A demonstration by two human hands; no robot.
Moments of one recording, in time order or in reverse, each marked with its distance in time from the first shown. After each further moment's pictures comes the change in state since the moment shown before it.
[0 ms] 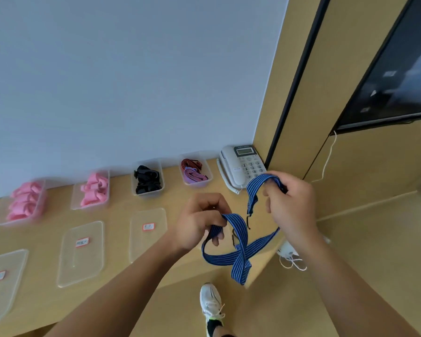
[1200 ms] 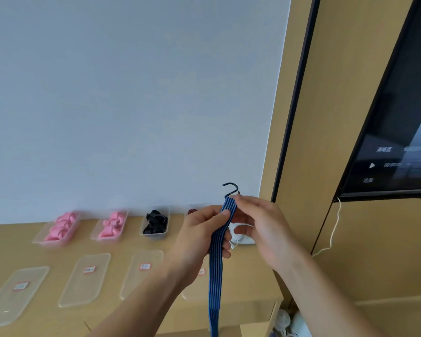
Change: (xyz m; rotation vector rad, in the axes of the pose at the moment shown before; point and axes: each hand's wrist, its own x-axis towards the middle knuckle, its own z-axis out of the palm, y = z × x) left_hand 0.011 0.095 0.111 -0.151 0.414 0.065; right_hand 0.044 -0.061 -0.074 0.534 -0.609 0.148
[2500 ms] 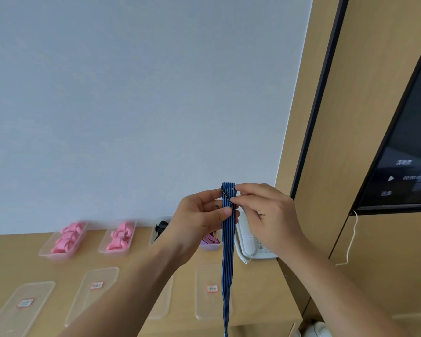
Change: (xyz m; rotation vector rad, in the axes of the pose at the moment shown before) left_hand 0.044 0.039 -0.062 -0.049 -0.099 0.142; right_hand 0.062 -0.003 0.022 -0.929 0.201 -1.242
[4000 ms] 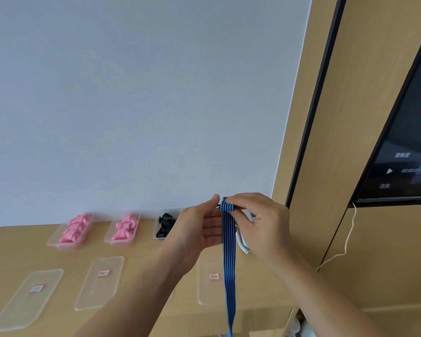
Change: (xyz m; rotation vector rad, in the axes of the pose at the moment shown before) left_hand -0.028 -0.009 0.009 -0.027 0.211 -0.330; right_hand -0.027 -0.040 0.007 0.114 0.093 0.187
